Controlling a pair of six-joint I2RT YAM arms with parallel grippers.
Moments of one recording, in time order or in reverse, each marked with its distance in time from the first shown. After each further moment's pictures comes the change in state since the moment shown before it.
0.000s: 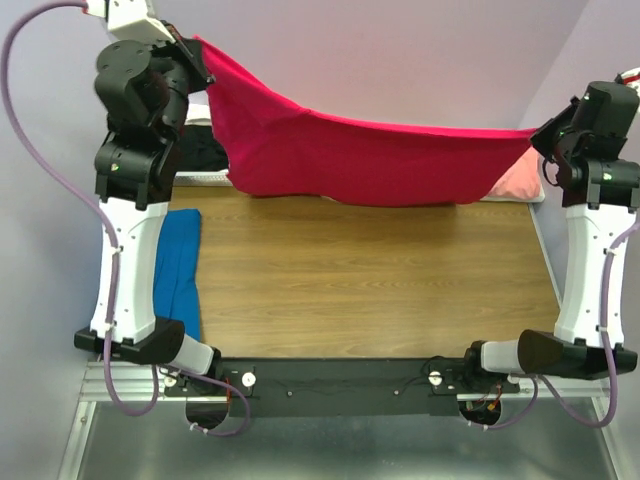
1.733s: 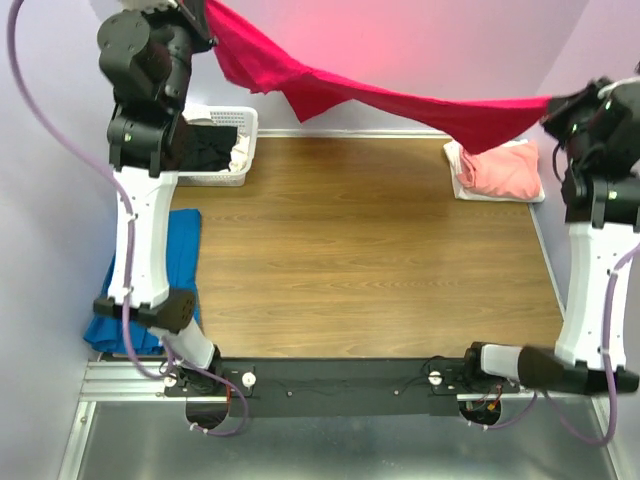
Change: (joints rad) left arm 0.039 0.189 0.240 0.169 0.106 0.048; right arm 0.000 -0.081 -0.018 0.270 -0.076 -0.092
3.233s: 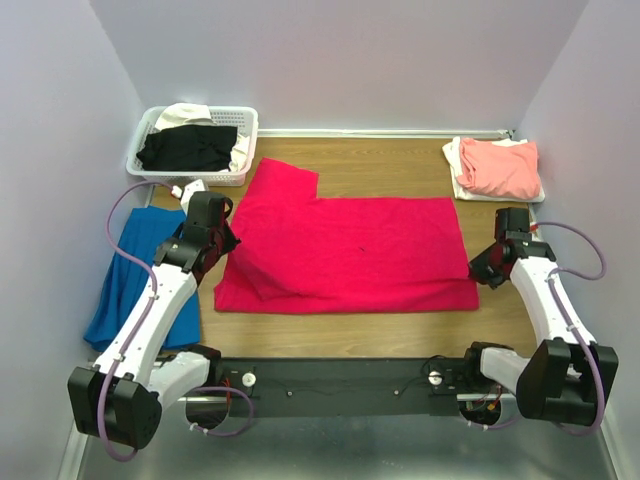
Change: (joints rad) left arm -0.042 -0.658 -1.534 -0.253 -0.108 -0.386; right arm 0.000 -0.177 -1.088 -0.208 -0.024 0.353
